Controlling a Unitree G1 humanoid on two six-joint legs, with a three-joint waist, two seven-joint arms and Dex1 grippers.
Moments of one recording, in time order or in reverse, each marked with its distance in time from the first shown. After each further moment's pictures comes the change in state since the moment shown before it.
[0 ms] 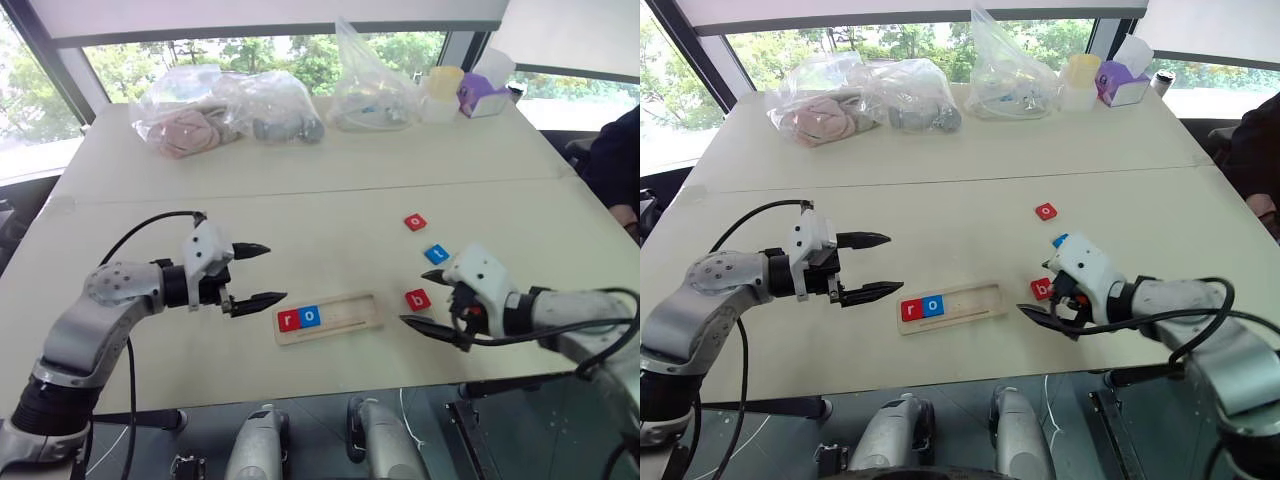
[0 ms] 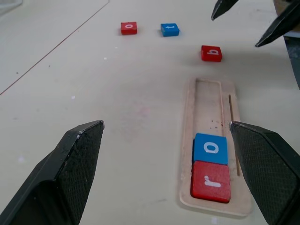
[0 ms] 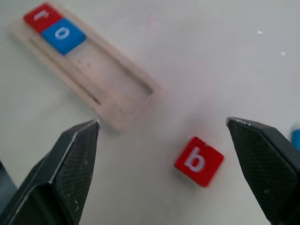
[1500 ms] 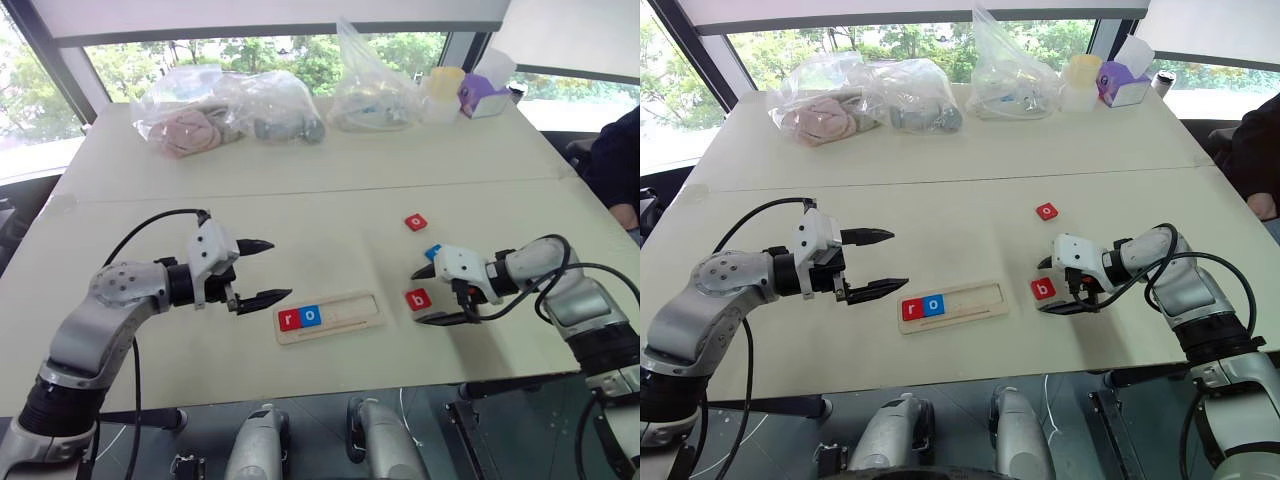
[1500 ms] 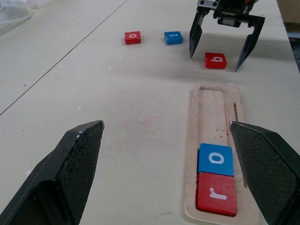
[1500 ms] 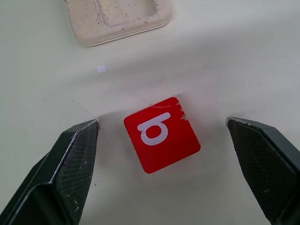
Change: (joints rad) left arm 0.008 -0.021 -0.006 -0.026 0.023 -0.013 0.034; right arm -0.382 0.068 0.355 0.867 -0.359 -0.778 0.489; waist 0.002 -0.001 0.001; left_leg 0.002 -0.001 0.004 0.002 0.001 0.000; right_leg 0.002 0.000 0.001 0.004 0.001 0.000
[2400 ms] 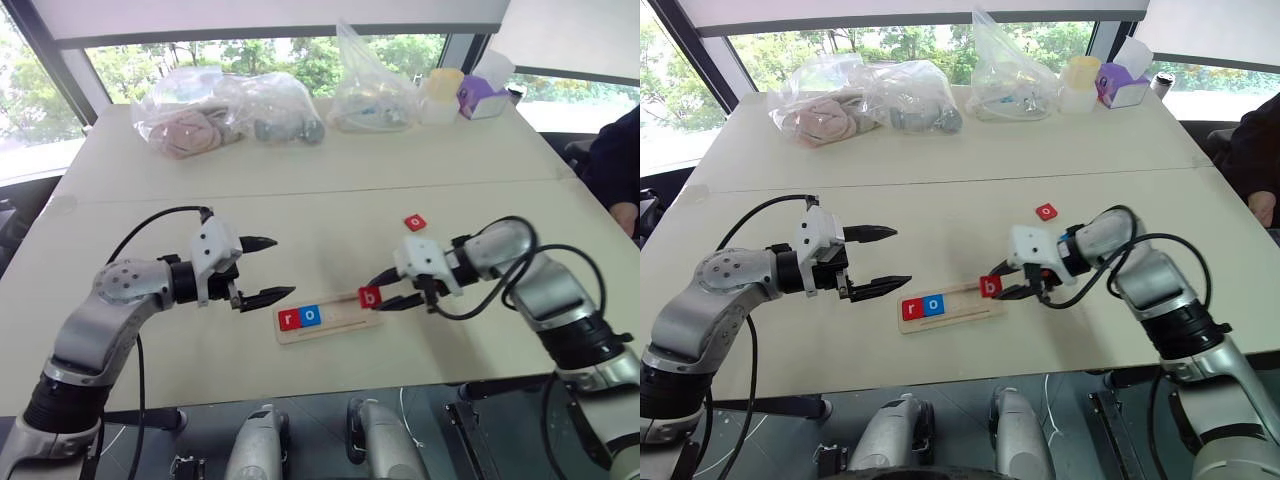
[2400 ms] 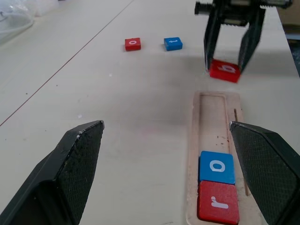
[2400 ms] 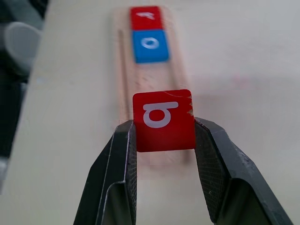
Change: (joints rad) left arm -0.016 -0.015 -0.008 0.001 0.006 0.000 0.004; right arm -0.093 0.126 0.107 -0.284 0.070 0.229 0.032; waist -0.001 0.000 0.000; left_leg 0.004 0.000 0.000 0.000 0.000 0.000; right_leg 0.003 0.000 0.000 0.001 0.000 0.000
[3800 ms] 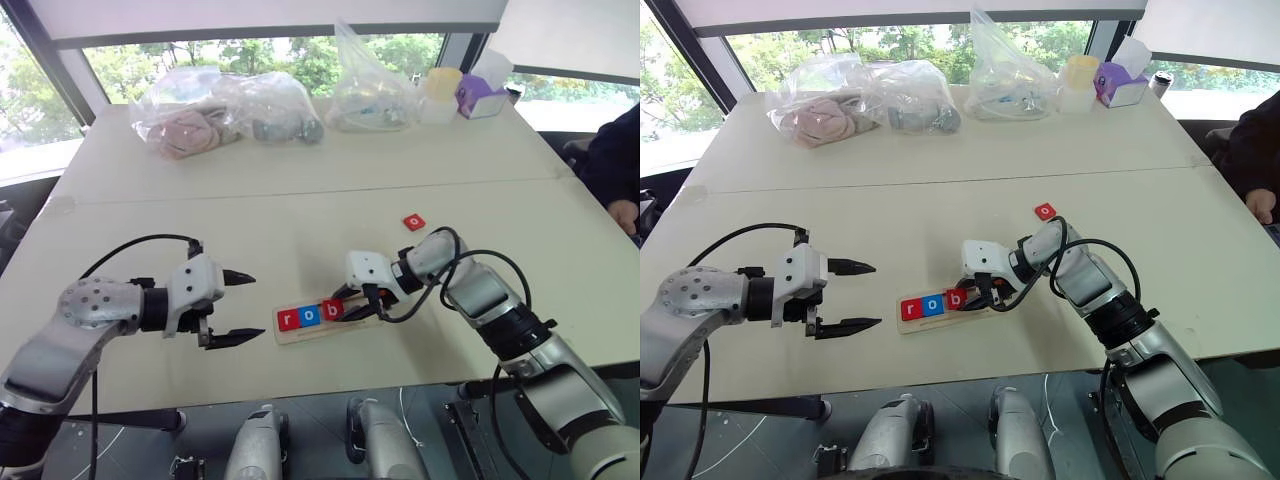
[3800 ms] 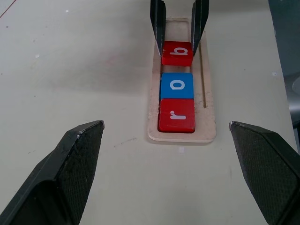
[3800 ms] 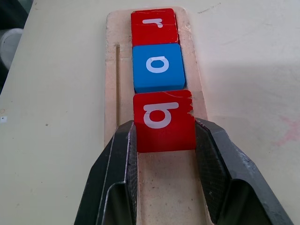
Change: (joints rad) left arm 0.168 0.197 0.029 -0.057 0.039 -0.057 -0.118; right arm -0.086 0.178 0.127 0.152 -0.100 0.012 -0.046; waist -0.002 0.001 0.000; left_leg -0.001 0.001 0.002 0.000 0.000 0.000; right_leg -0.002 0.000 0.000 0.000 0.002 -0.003
